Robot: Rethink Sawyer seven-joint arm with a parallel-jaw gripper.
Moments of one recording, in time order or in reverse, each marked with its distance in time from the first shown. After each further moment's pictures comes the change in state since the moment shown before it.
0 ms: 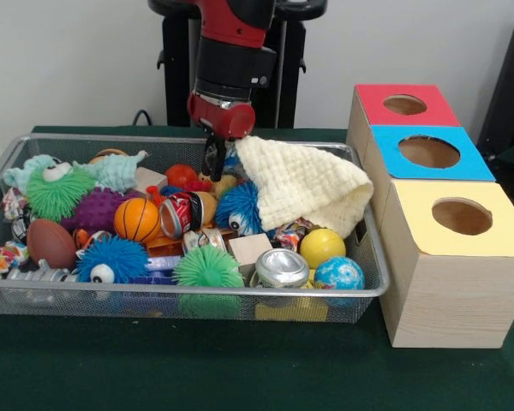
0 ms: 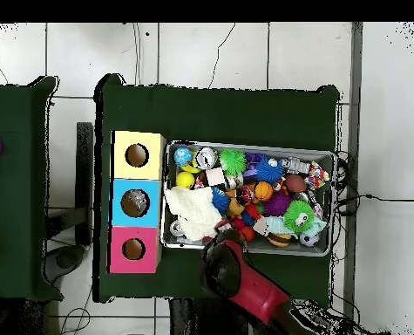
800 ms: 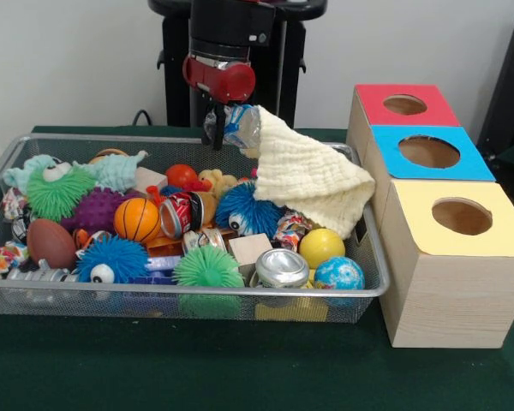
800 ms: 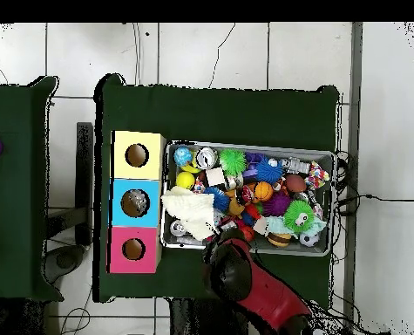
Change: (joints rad) arm -0.002 -0.131 0.000 0.014 -0.001 0.124 0.000
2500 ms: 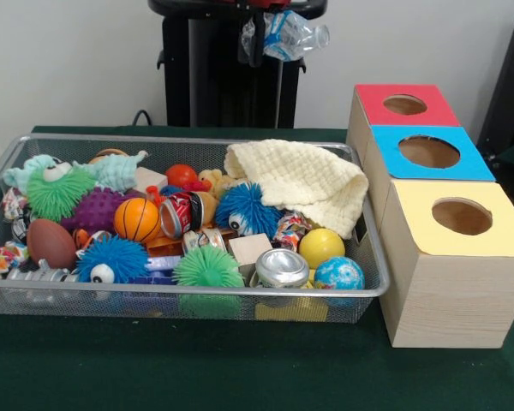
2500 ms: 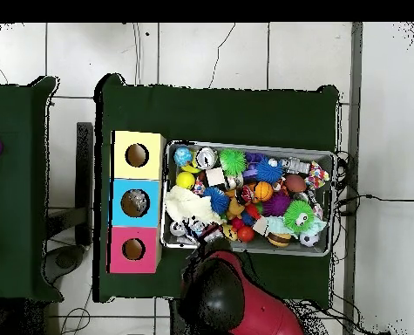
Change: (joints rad) arm 0.154 -0.331 -0.097 0.022 0.048 0.363 0.000
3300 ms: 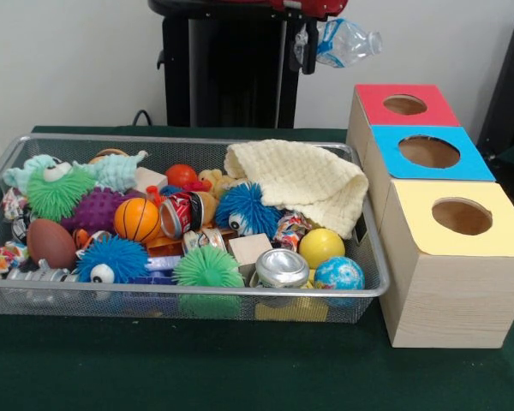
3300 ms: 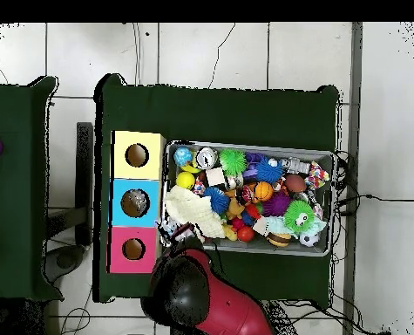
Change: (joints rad) arm 0.142 0.038 -0.009 0.008 0.110 -0.015 0.009
